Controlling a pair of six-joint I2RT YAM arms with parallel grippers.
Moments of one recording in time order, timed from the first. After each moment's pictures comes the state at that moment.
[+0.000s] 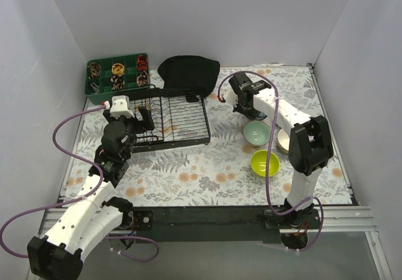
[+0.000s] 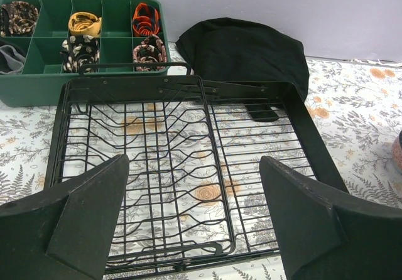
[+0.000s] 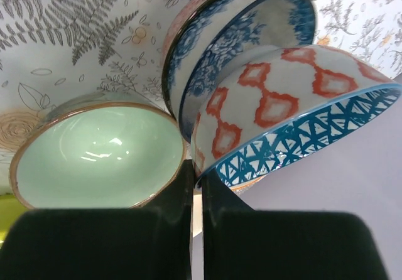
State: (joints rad) left arm -0.36 0.75 0.62 0.07 -0.33 -0.18; right arm 0.51 1.86 1.58 -0.92 0.33 -0.66
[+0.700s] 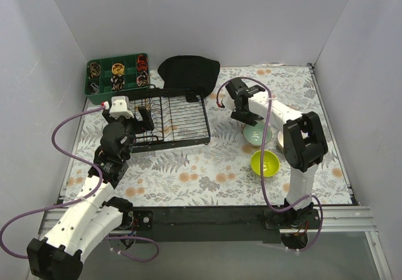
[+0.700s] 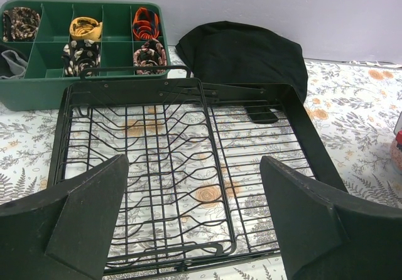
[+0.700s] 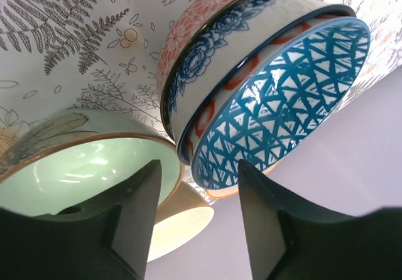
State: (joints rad) left arm -0.36 0.74 0.61 0.07 -0.33 -0.17; right arm 0.51 1.92 1.51 -0.85 0.42 -0.70
